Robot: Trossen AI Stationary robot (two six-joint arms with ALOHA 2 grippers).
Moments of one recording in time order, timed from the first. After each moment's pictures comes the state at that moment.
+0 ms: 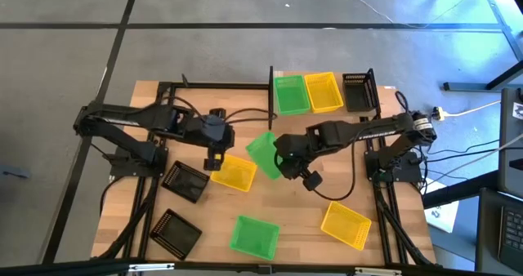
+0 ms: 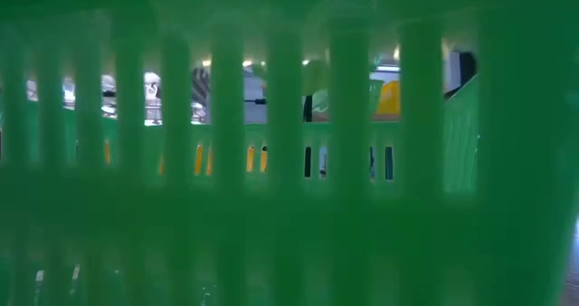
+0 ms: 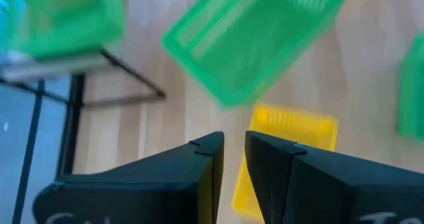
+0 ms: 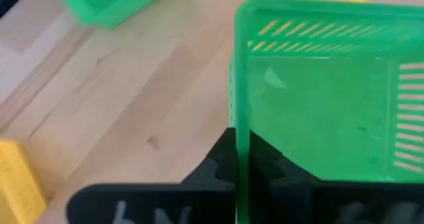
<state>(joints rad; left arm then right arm) -0.12 1.31 1.41 -0.89 -0.27 0.06 0.16 1.67 1.54 -0.96 -0.09 -0.51</state>
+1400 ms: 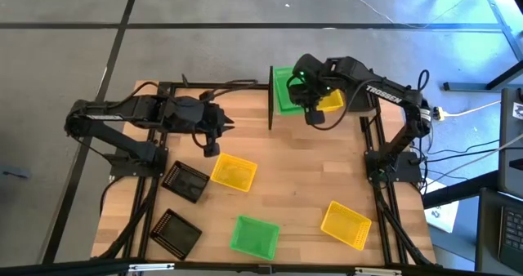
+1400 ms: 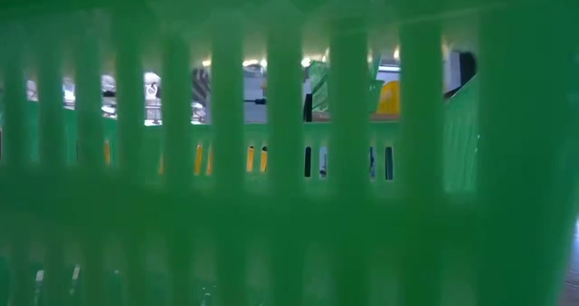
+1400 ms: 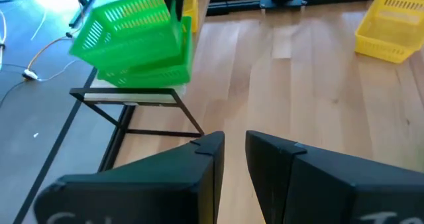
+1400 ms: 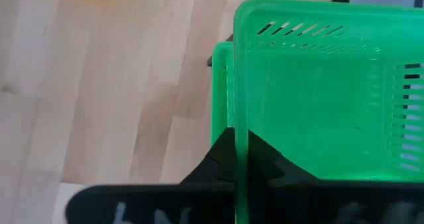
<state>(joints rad) -0.06 1.20 1.41 -0.77 -0.36 0.03 -0.39 1.67 1.78 -1.24 -0.05 -0.61</state>
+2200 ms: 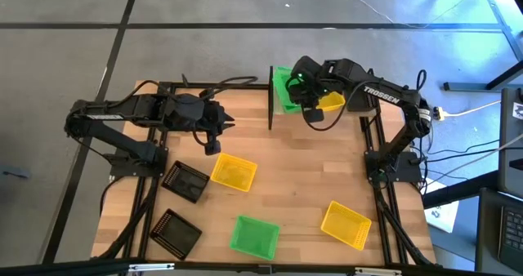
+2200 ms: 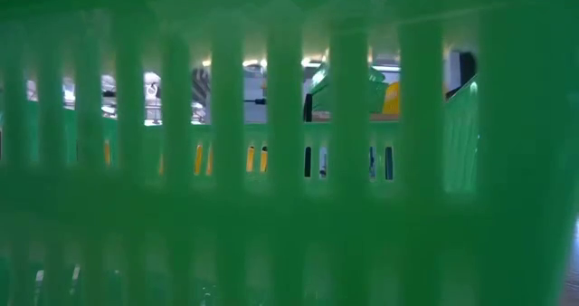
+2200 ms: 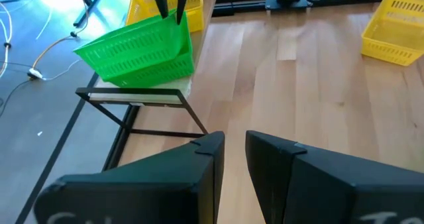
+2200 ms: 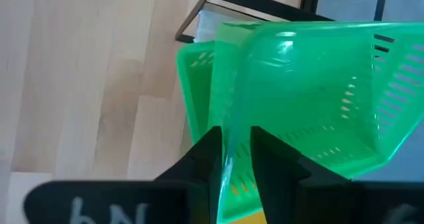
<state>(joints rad) -0.04 1.20 1.41 -0.76 -0.36 0.04 -0.39 1.67 1.74 -1.20 0.09 -0.63</state>
